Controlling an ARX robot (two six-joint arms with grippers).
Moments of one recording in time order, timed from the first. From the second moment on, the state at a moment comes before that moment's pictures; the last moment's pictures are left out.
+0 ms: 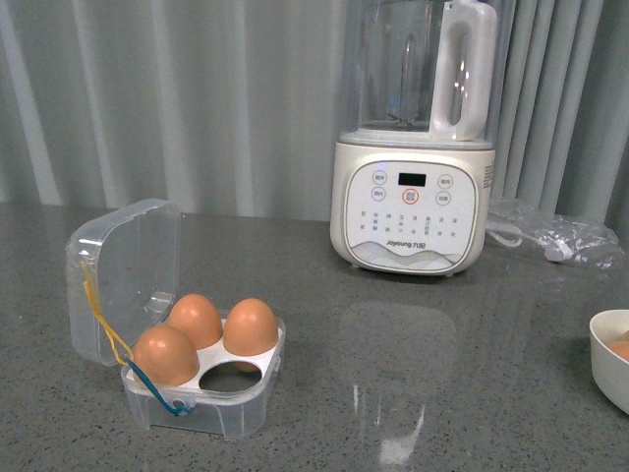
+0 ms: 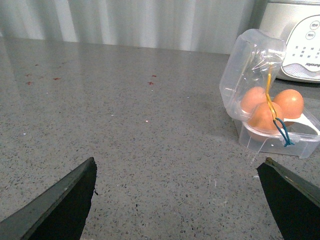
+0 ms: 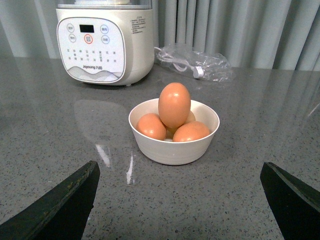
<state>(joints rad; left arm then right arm) 0.00 0.00 0.03 0.00 0.00 0.00 0.00 0.00 0.00 0.00 0.00 0.00</state>
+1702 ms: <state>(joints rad) 0.00 0.00 0.03 0.00 0.00 0.00 -0.11 1.26 0.53 0.59 -0.08 0.03</state>
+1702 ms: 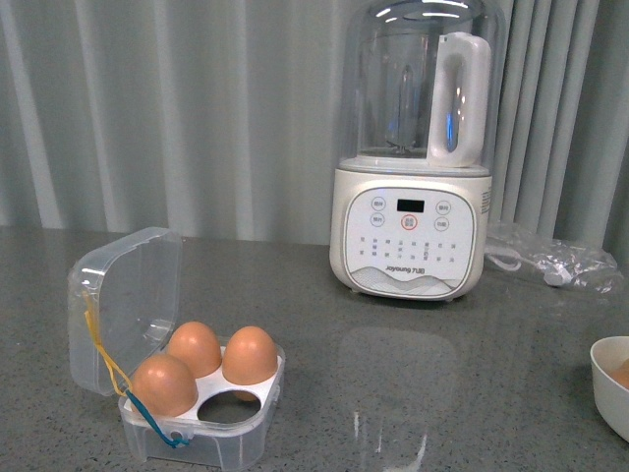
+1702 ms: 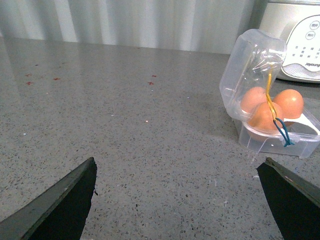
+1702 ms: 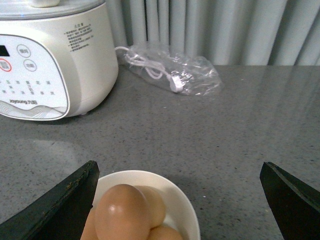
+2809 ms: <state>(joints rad) 0.00 0.00 0.03 0.00 0.00 0.00 -0.07 1.44 0.60 0.52 -0.14 0.03</state>
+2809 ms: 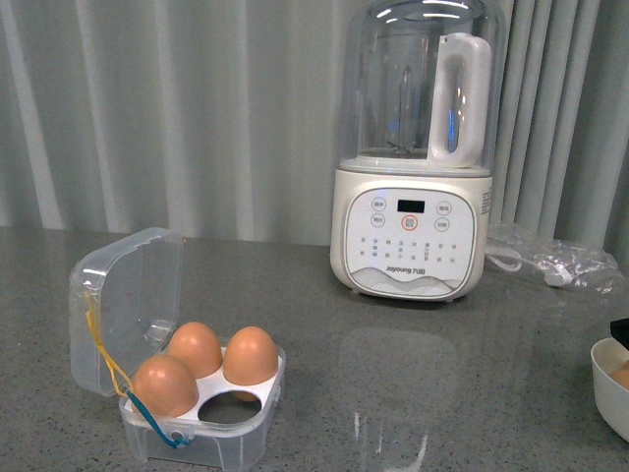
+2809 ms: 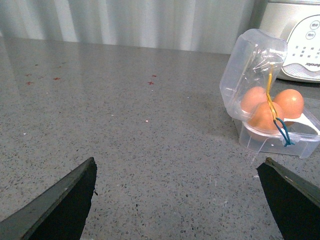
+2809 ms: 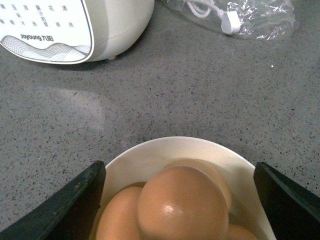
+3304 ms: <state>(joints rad) 0.00 0.00 0.03 0.00 0.00 0.00 -0.06 1.44 0.60 0.52 -0.14 0.01</state>
